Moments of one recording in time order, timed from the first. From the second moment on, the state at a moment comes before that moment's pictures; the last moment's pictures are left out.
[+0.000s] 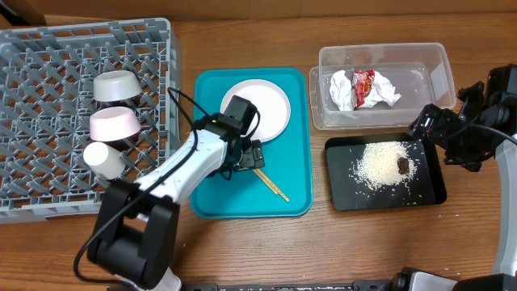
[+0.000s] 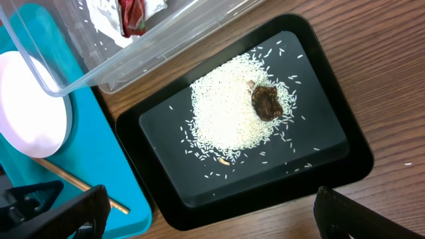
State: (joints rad) left arm -0.44 1.79 1.13 -0.78 -0.04 -0.61; right arm -0.27 1.44 1.40 -1.28 -0.25 0.22
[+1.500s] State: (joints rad) left arm -0.44 1.85 1.23 -0.82 0.00 -0.52; right arm -0.27 1.44 1.40 -1.28 -0.25 0.22
